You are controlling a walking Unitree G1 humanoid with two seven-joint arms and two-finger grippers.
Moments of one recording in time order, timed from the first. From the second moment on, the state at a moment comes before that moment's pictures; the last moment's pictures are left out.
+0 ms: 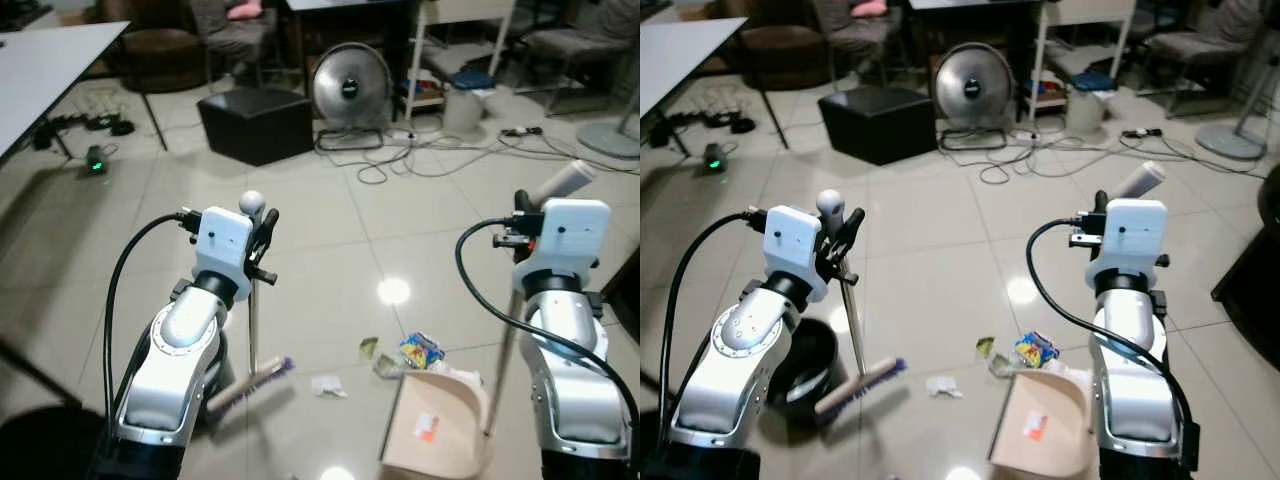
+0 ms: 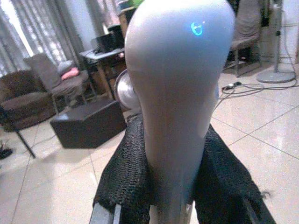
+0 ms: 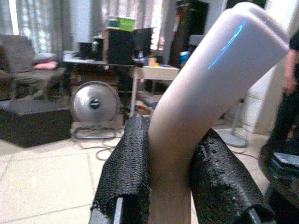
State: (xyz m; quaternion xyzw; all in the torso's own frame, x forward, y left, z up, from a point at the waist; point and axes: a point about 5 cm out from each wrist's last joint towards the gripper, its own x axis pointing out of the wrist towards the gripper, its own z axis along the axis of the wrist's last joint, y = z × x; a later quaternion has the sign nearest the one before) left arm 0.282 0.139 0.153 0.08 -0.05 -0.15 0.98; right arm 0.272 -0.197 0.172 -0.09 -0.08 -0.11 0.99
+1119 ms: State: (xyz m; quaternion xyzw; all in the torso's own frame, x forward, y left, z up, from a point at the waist) left arm 0.286 0.144 0.145 0.06 -0.04 -0.11 0.99; right arm 0.282 -0.196 0.178 -0.13 -0.08 -0.10 0.98
